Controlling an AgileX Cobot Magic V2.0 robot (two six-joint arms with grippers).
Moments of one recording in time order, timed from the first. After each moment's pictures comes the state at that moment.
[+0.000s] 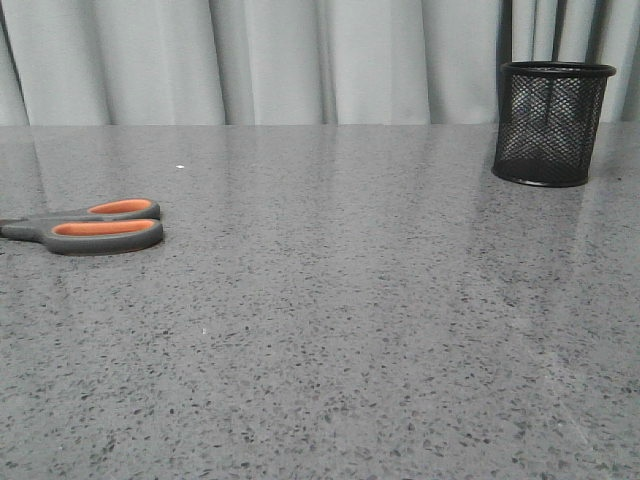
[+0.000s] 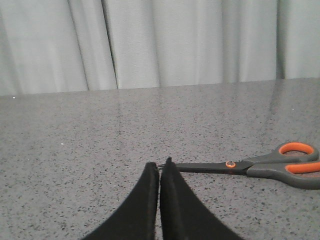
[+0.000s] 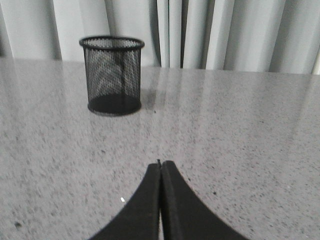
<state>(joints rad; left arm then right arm) -0.03 0.00 0.00 -0.09 0.09 0.08 -0.07 -0.01 0.01 0.05 0.12 -0.12</state>
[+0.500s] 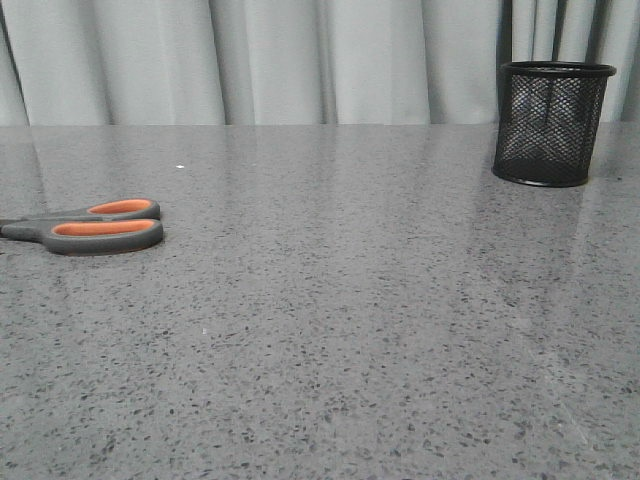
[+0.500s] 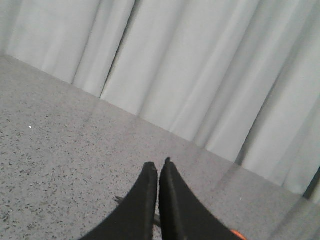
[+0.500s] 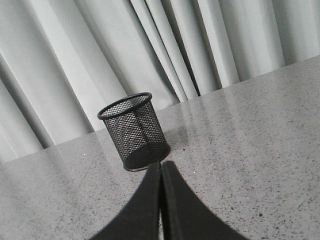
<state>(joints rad) -0.03 0.00 0.00 -0.60 -0.05 0.08 -0.07 -0.01 0.01 0.45 -0.01 -0.12</state>
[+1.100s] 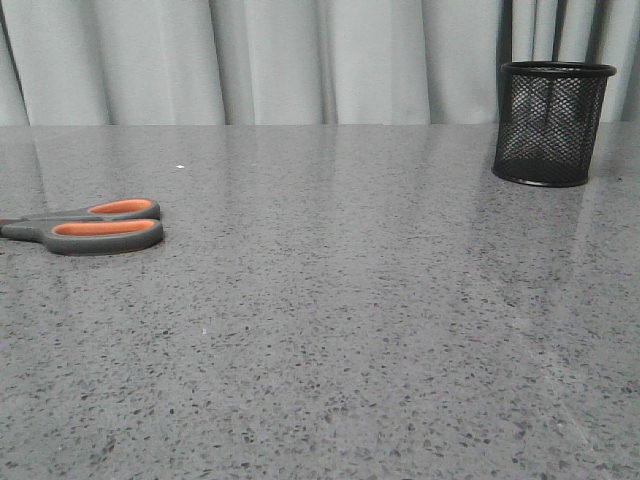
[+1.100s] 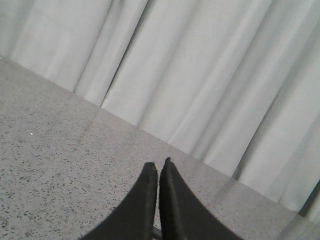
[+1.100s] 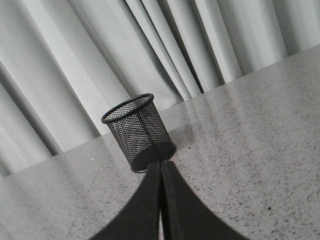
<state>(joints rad) -0.03 0.00 0.00 -0.64 -0.07 0.08 -0.07 -0.01 0.01 0.53 -0.01 -0.12</state>
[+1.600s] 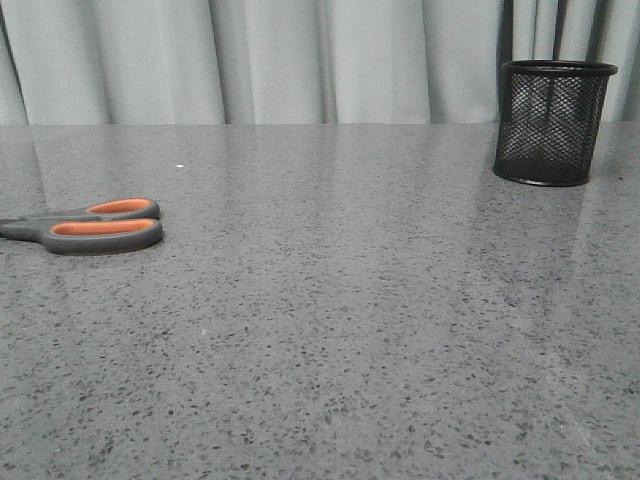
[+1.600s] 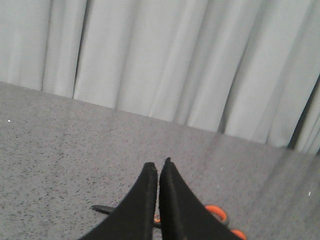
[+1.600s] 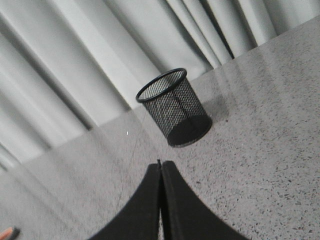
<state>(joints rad) -0.03 0.12 -0.30 -0.37 0.30 0.08 -0.07 0.08 -0.16 0.61 0.22 -0.12</state>
